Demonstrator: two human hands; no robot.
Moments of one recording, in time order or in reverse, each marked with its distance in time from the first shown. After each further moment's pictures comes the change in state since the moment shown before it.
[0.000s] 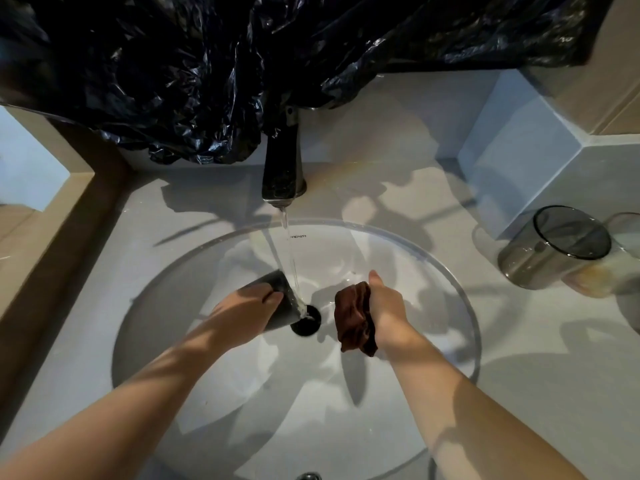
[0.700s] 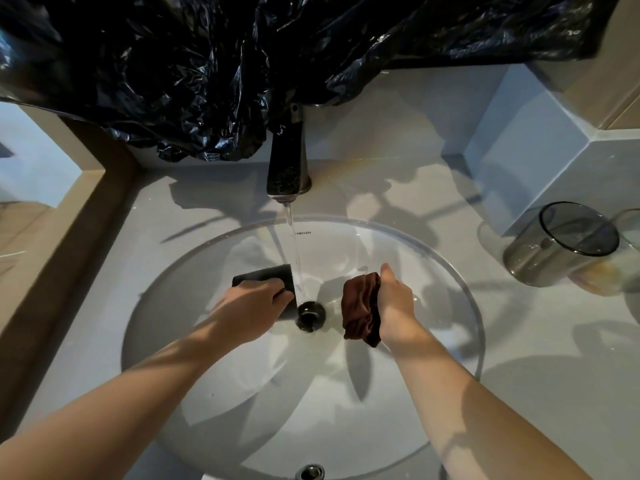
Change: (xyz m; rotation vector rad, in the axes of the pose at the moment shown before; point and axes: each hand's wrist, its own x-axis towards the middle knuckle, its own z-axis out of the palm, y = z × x) left_hand -0.006 0.007 -0.002 0.193 0.119 0.155; right_hand -0.017 -0.013 -0.005 0.128 0.060 -0.095
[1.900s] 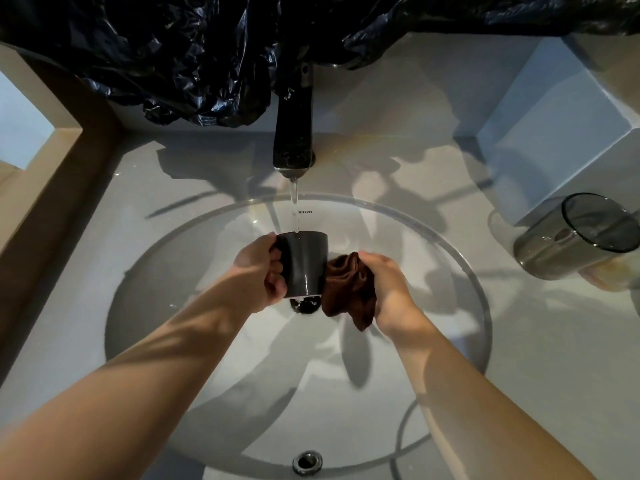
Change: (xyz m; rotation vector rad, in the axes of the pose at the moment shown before) left_hand 0.025 0.022 -0.004 -1.563 -0.075 -0.815; right_hand -0.004 0.003 0.009 0.133 -0.181 0.038
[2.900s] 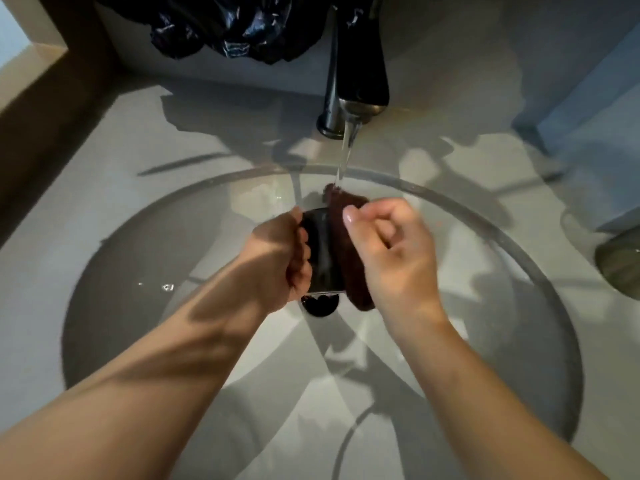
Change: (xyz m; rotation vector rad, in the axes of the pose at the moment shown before) left_hand 0.006 -0.003 -0.007 -0.007 -0.137 0.055; right_hand -0.038 0.000 0.054 -0.403 -0.096 -0.832
